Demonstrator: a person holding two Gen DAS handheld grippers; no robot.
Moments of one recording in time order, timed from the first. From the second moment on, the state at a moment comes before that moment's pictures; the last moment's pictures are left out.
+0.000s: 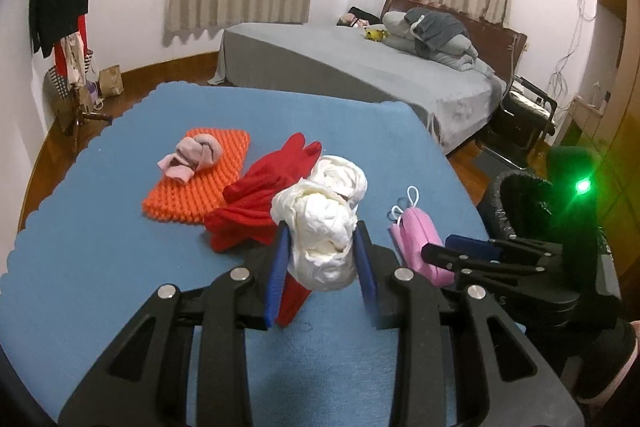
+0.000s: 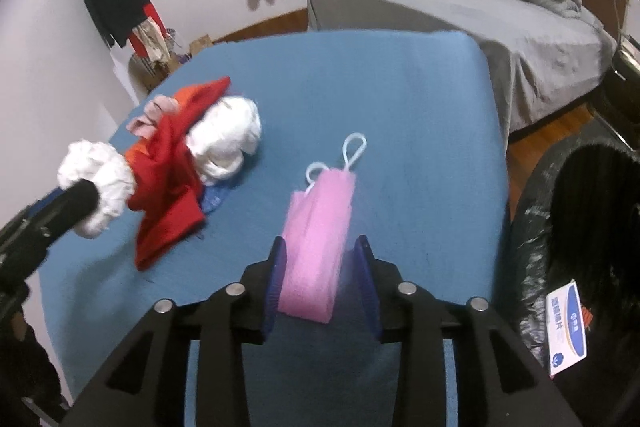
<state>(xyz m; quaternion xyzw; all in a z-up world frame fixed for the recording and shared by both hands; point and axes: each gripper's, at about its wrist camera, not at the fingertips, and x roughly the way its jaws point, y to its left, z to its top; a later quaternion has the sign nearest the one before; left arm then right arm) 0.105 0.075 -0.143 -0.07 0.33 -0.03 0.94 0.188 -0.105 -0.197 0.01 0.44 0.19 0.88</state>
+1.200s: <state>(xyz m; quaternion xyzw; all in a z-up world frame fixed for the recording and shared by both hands) 0.116 -0.055 -0.093 -0.03 0.28 -0.18 0.94 0.124 -0.233 -0.090 0.06 0.33 0.14 0.93</state>
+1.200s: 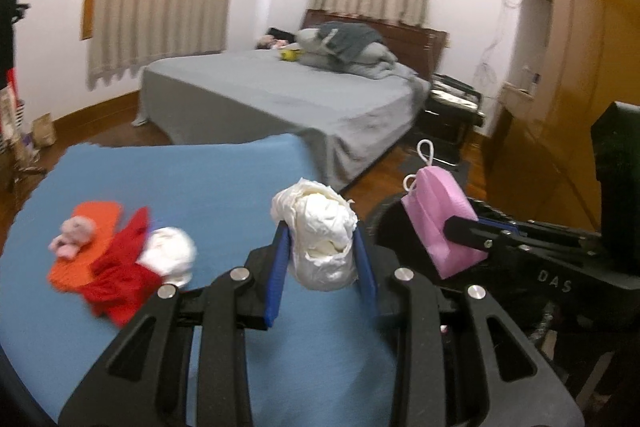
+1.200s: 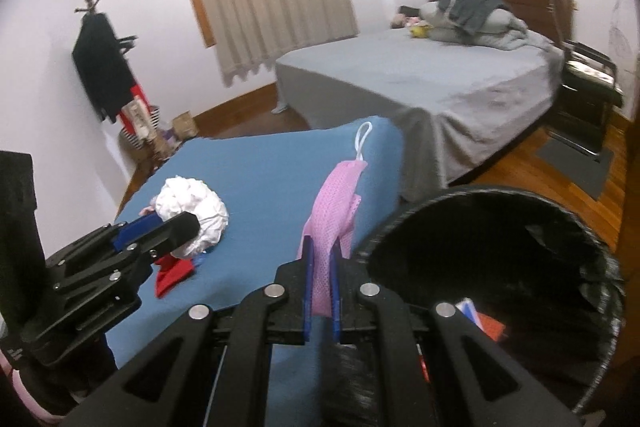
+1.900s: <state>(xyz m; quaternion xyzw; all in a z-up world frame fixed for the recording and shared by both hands) 0.148 -0.200 -0.133 0.00 0.32 -0.33 0.89 0.100 -0.363 -0.122 0.10 0.35 -0.02 0.93</state>
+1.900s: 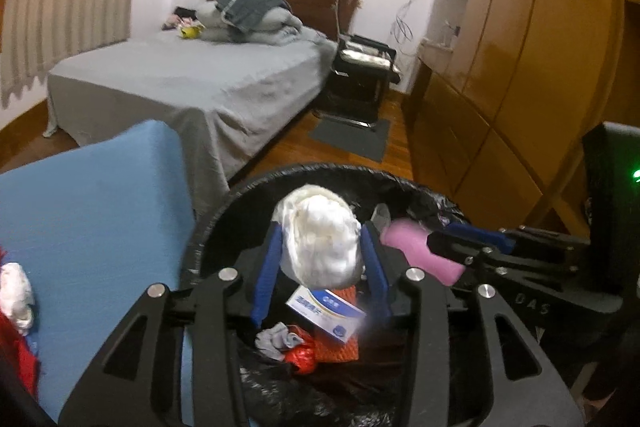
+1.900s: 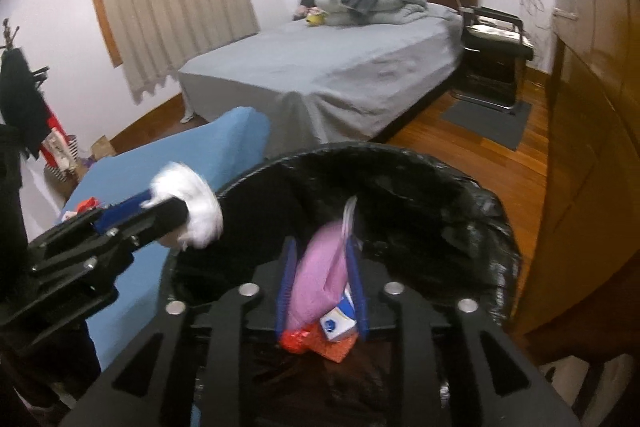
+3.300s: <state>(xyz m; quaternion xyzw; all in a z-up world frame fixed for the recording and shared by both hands) 0.117 0.082 -0.127 -0.04 0.30 0.02 0.95 0.162 -0.155 -0.125 0.03 0.32 0.13 0.94</state>
